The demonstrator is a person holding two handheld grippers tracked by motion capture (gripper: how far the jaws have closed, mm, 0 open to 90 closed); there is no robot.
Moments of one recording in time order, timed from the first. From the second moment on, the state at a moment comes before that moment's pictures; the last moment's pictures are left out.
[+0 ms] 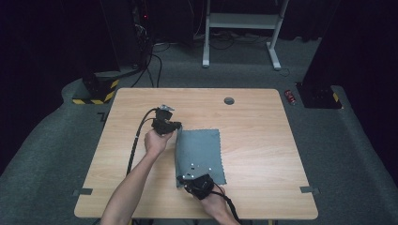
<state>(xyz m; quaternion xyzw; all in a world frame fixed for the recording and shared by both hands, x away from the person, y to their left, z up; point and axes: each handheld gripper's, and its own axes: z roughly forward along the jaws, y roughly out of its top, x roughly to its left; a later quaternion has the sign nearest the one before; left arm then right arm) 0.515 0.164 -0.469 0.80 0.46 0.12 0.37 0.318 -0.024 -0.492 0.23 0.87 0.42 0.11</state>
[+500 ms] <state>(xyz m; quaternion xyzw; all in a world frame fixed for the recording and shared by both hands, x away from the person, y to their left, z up) 0.519 0.142 -0.471 0.80 0.45 0.11 0.37 0.318 -0.049 -0.501 0.26 0.86 0.42 0.11</state>
